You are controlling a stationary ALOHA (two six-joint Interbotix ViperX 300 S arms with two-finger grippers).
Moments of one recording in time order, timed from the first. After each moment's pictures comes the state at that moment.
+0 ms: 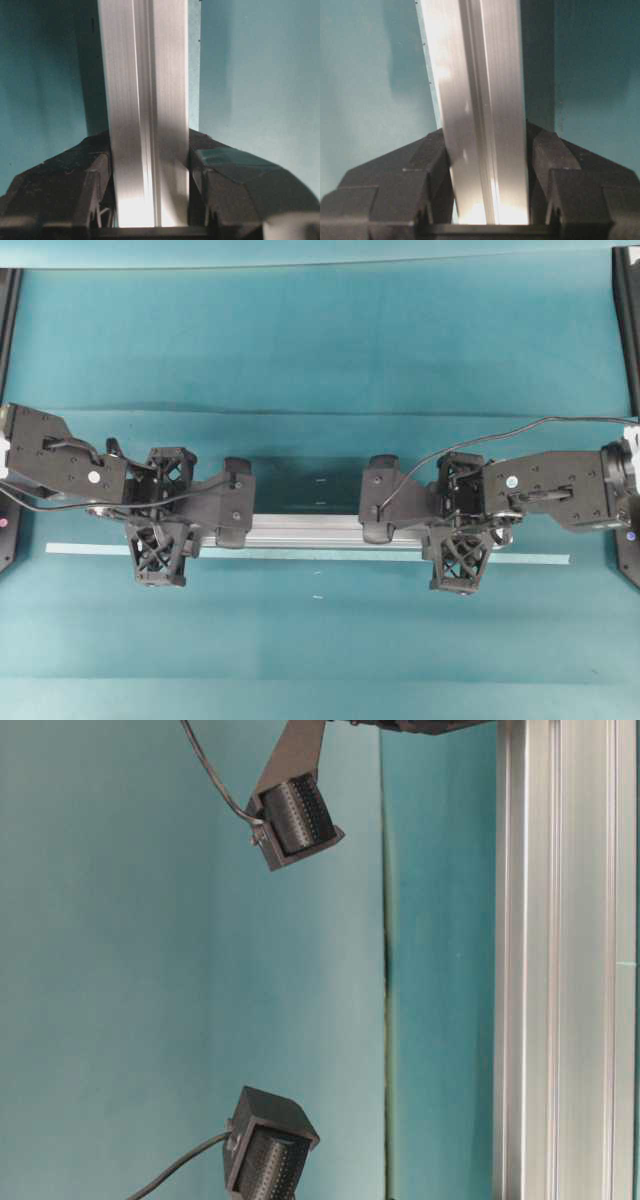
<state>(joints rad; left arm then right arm) 0.00 -0.02 0.75 0.03 0.50 0.02 0.02 0.06 0.68 0.03 0.67 0.10</state>
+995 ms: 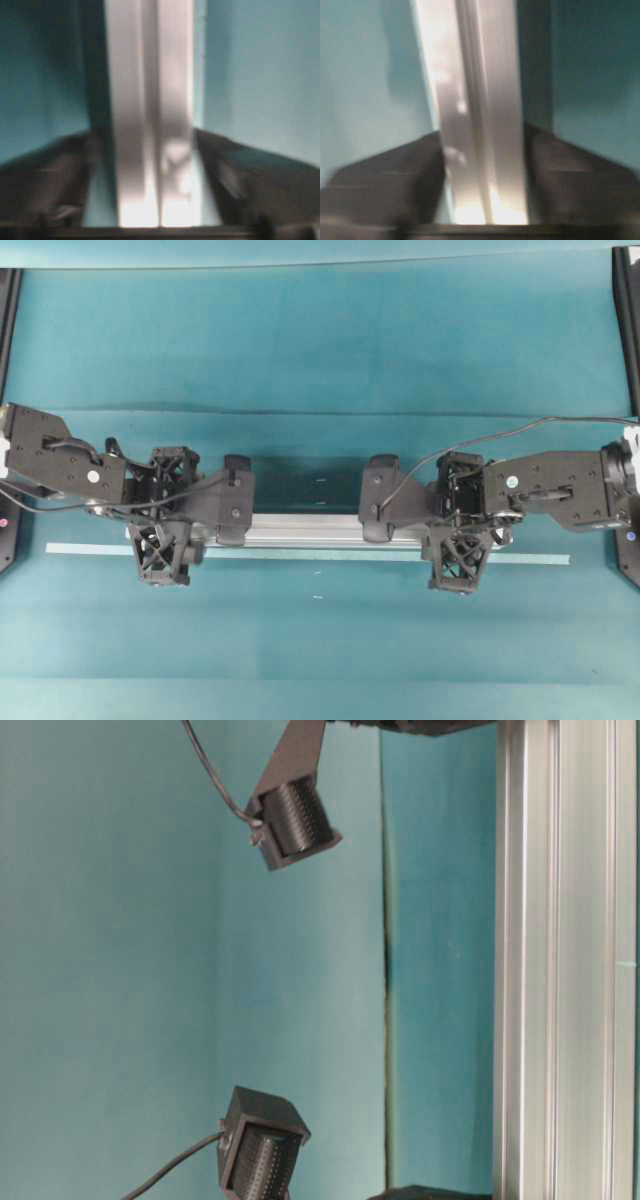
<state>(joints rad) 0.00 -0.03 0.76 0.03 0.46 0.01 0.02 0.06 0.69 0.03 0.64 0.11</state>
